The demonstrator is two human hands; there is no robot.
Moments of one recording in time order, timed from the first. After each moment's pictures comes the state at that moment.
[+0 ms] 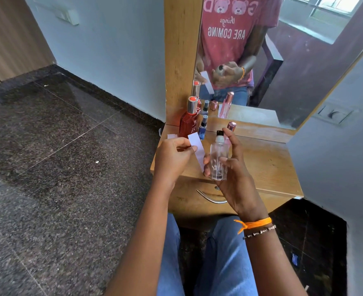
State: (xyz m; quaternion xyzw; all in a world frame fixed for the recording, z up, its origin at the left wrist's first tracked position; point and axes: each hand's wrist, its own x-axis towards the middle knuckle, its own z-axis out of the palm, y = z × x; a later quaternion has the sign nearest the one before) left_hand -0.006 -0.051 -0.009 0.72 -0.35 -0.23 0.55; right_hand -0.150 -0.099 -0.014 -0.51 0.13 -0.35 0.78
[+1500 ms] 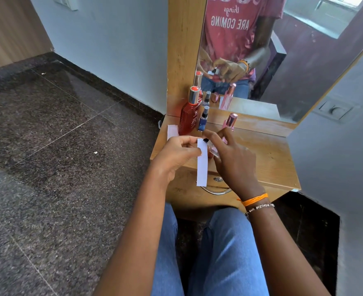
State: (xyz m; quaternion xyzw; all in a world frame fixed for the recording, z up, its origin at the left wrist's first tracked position) left_hand -0.010 -0.039 0.002 0.66 -0.32 -0.45 0.51; right_hand -0.144 -0.118 -0.019 -0.91 0.33 -0.22 -0.07
